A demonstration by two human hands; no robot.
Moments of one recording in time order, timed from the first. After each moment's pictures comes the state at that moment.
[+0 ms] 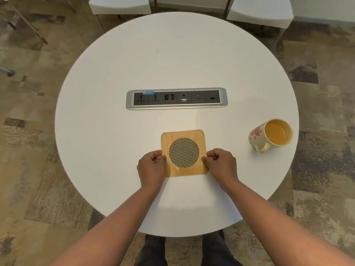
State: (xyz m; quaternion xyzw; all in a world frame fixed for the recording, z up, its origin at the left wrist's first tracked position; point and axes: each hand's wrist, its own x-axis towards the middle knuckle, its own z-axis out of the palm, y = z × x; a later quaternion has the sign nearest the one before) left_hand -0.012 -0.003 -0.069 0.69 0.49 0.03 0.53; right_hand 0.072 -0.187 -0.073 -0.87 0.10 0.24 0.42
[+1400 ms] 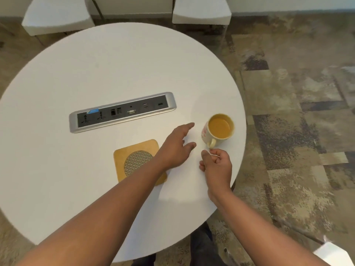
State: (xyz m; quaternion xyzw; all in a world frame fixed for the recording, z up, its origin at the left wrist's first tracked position) left_hand 0.120 -0.127 -0.041 0.84 0.02 -0.17 0.51; right_hand 0.070 -0.271 -0.054 -0.66 0.34 0.07 0.66
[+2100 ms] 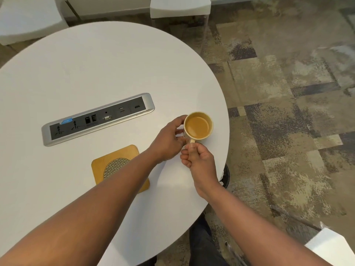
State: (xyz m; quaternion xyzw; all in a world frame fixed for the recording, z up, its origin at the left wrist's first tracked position) left_hand 0.163 -0.166 -0.056 0.81 -0.02 -0.21 0.55; right_hand 0.091 -0.291 -0.056 -0.62 0.23 0.13 0.74
